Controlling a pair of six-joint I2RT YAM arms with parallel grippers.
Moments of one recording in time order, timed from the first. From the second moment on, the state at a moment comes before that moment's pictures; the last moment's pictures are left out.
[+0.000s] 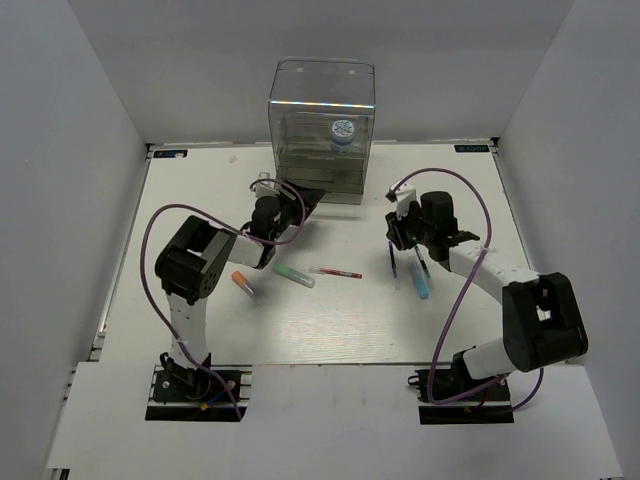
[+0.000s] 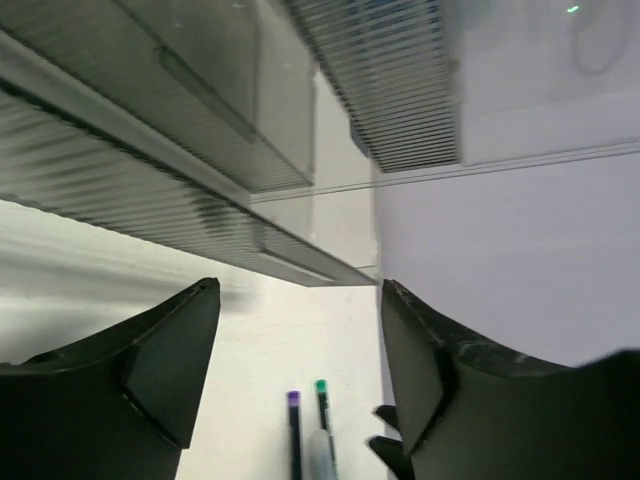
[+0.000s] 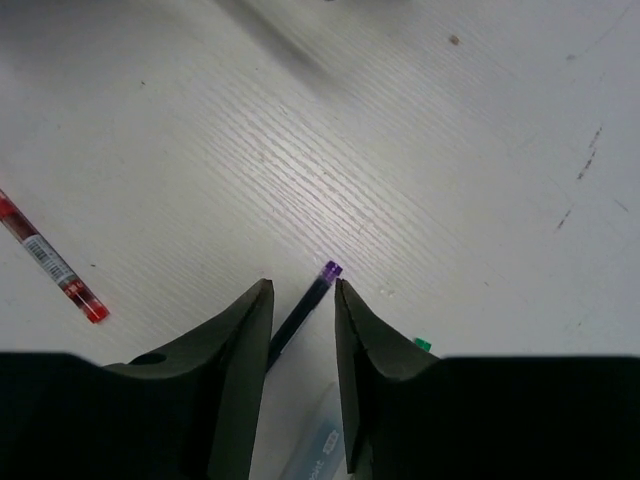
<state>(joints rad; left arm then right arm) -0.47 2.03 0.91 1.00 0.05 -1.20 0.31 1.43 0.77 0.04 -0.30 -0.29</state>
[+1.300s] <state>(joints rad) -0.48 1.37 0.84 -0.03 -0.07 -1.08 0.31 1.74 1.02 -0.36 -0.37 -0.37</state>
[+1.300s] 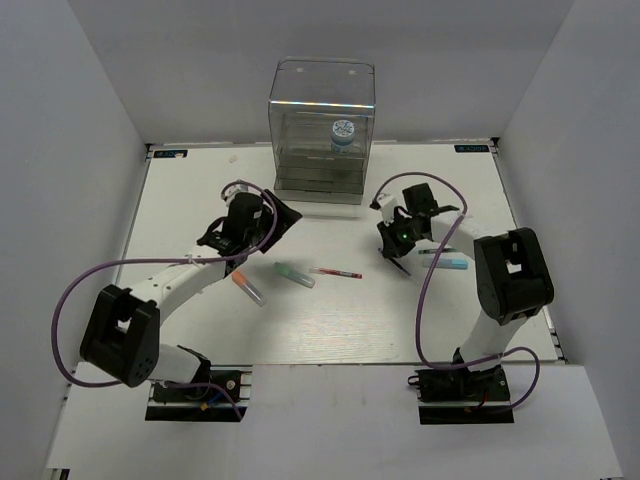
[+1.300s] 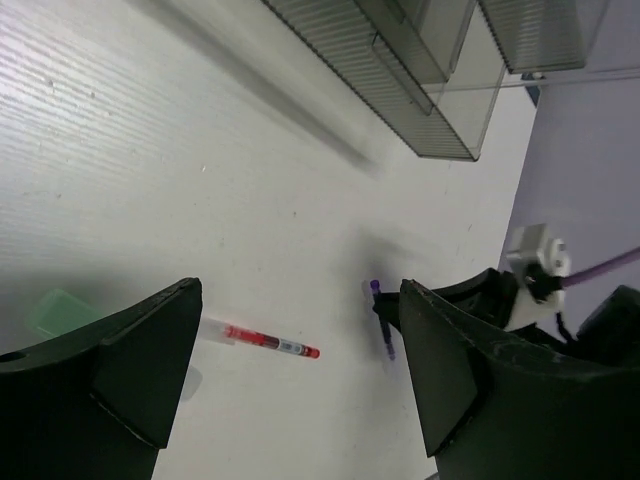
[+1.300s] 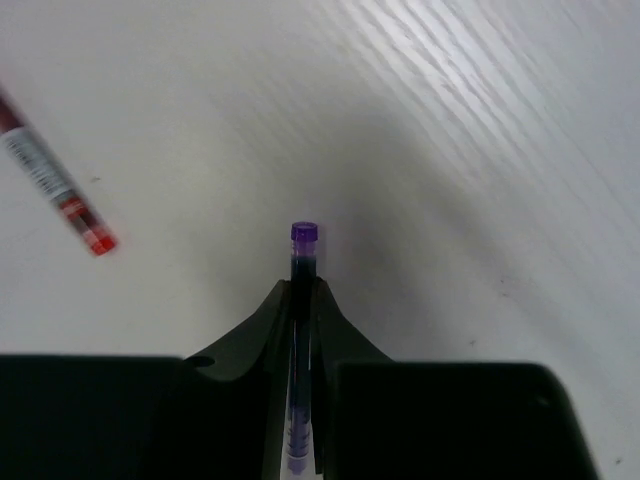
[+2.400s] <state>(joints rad) -0.59 1.43 0.81 0.12 0.06 -0.43 0.43 2.12 1.84 -0.23 -0.94 -0.79</state>
